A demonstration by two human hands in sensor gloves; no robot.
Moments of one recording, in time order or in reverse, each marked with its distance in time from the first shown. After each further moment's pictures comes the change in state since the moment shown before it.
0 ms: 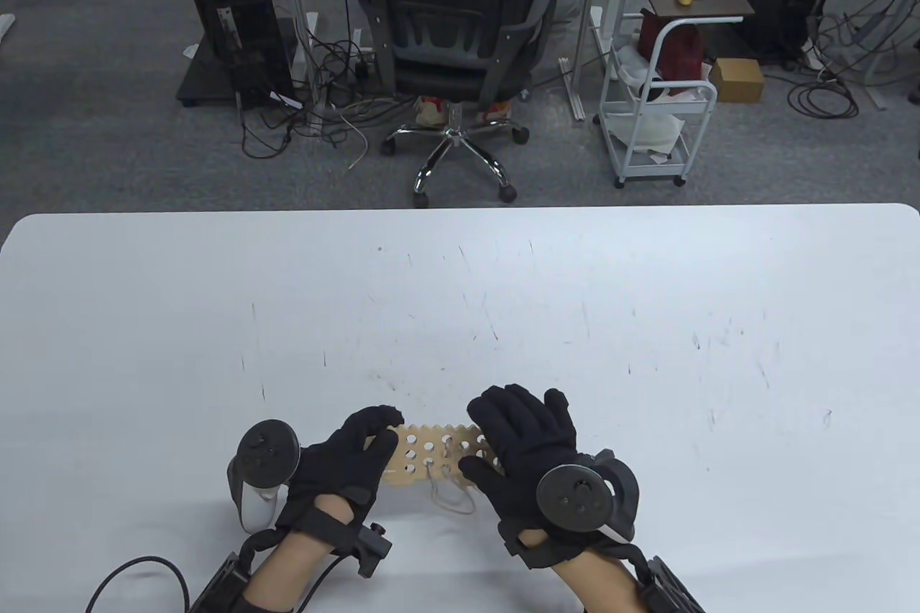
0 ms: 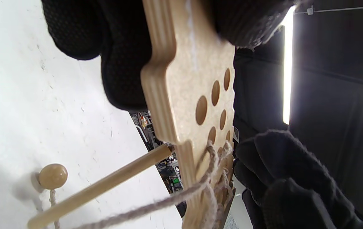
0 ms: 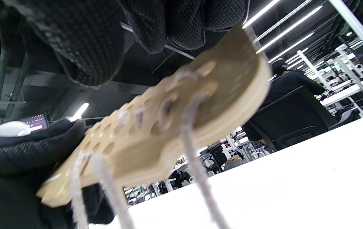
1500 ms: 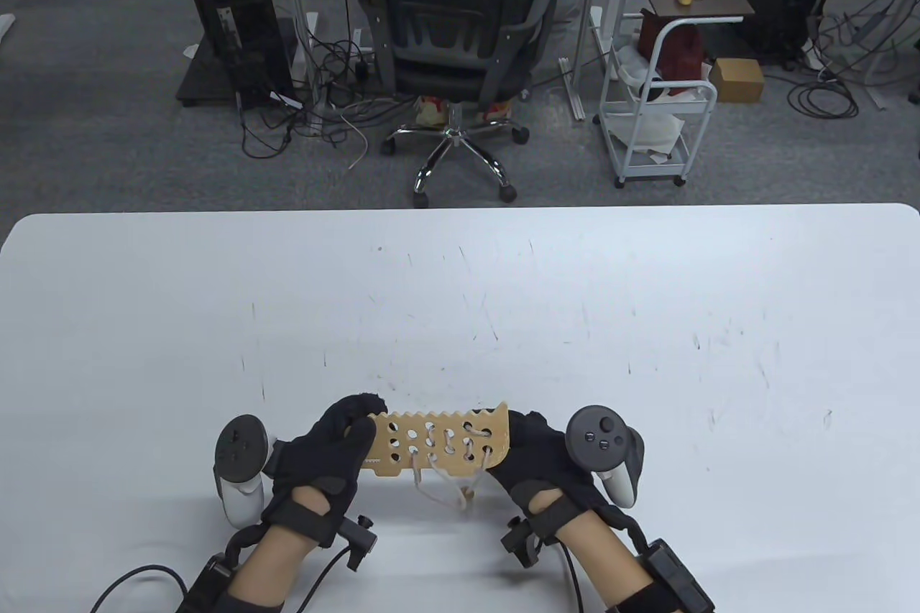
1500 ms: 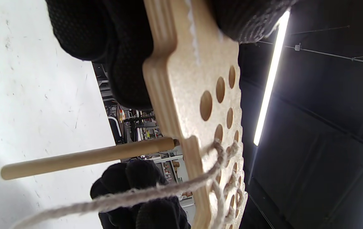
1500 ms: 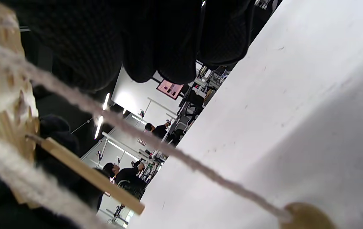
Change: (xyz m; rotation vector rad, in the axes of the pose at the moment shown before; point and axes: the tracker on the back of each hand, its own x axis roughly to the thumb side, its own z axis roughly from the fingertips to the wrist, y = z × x) left_hand 0.003 0.010 -0.001 -0.022 -0.056 0.232; right_hand -0.060 0.042 -0.007 0.238 0.317 -0.457
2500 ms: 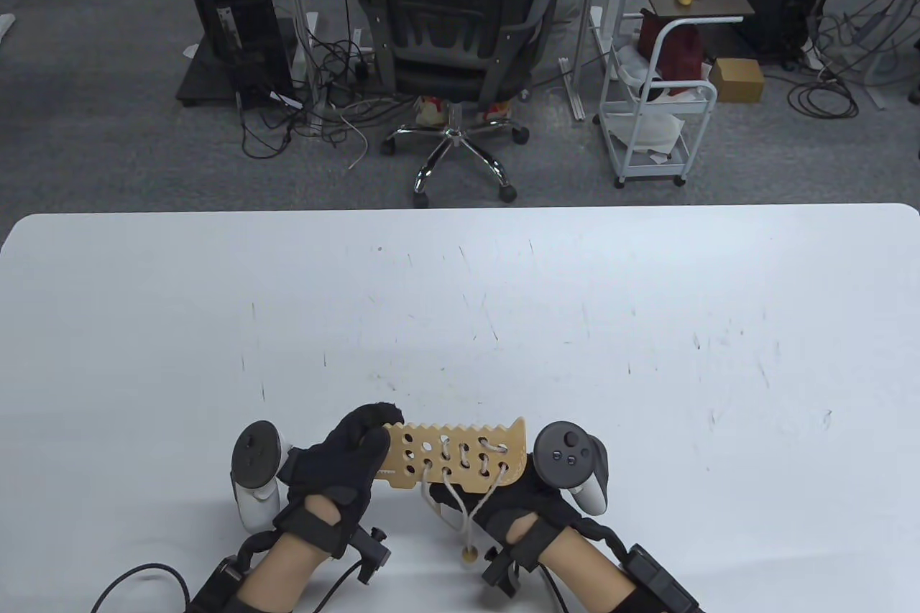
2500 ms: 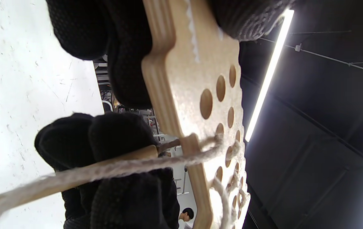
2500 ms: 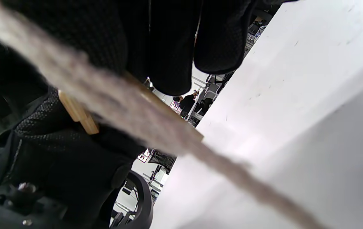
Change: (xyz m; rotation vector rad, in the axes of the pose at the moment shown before) left_hand 0.002 -0.018 0.003 -0.044 0.000 0.080; right_hand 0.013 0.034 0.005 0.139 -0.112 -0.086
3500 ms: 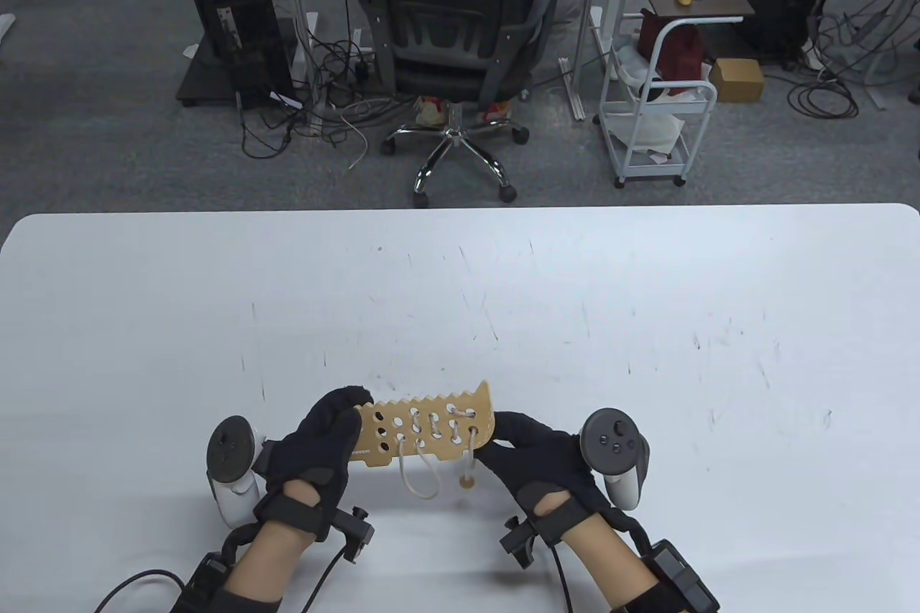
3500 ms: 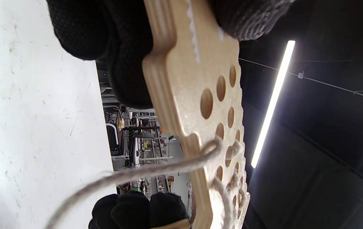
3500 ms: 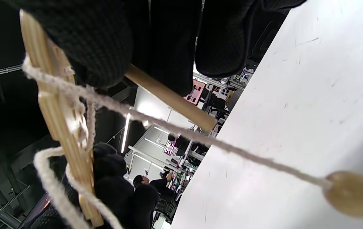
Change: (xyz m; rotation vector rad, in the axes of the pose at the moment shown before) left_hand -0.003 0.029 -0.002 0.123 0.026 0.019; right_hand -0.005 -0.046 0.005 -0.211 0.035 -0.059
